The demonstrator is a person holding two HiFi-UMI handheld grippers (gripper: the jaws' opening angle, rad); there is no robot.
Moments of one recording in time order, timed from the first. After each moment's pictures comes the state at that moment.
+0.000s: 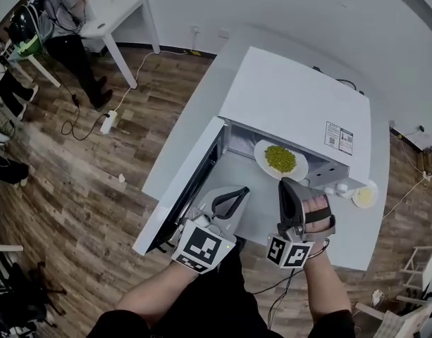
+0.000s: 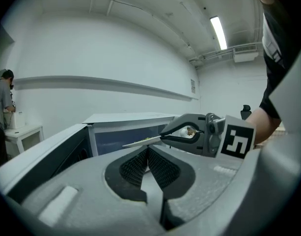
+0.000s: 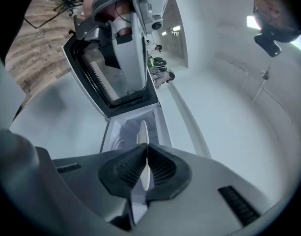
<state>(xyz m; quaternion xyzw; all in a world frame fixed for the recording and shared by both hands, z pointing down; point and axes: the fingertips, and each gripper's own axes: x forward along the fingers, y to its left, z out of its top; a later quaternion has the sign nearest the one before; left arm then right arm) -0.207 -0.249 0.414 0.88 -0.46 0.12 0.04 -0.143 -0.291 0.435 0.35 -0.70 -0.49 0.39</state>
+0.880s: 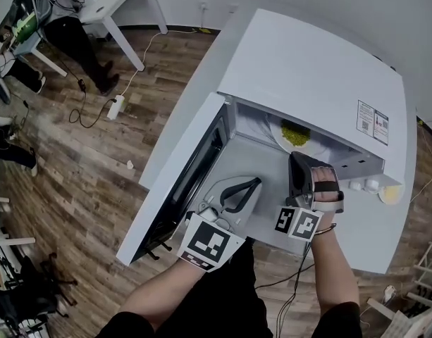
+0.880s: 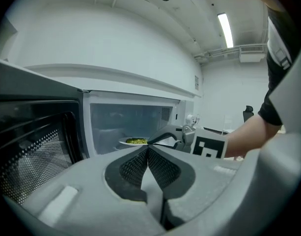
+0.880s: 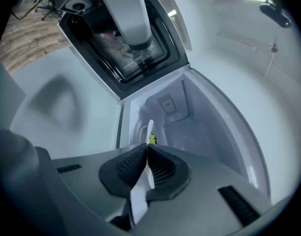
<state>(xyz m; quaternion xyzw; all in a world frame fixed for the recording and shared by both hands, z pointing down) -0.200 -0.273 0.485 0.87 -0.46 0.14 0.08 -0.145 -0.360 0.550 0.34 -0.73 -0.41 0.43</state>
